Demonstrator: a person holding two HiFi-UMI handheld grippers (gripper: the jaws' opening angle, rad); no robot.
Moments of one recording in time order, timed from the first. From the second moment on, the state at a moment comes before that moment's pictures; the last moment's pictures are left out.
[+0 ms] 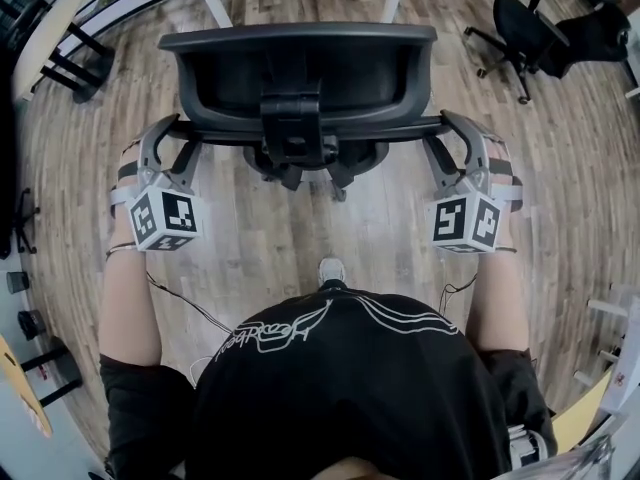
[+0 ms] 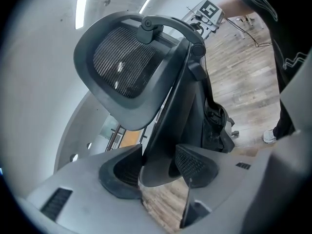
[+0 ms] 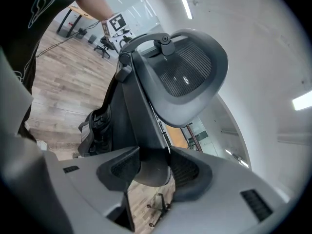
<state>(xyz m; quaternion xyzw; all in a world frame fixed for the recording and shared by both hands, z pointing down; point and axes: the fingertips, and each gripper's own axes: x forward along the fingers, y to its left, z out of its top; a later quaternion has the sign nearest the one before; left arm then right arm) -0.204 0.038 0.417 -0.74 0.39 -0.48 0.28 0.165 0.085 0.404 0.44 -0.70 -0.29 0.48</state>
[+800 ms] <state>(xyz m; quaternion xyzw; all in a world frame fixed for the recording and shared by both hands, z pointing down) -0.184 -0.045 0.418 -0.74 0.39 -0.48 0.27 0.185 -0.004 0.405 0.46 -0.70 -0.29 0.47</state>
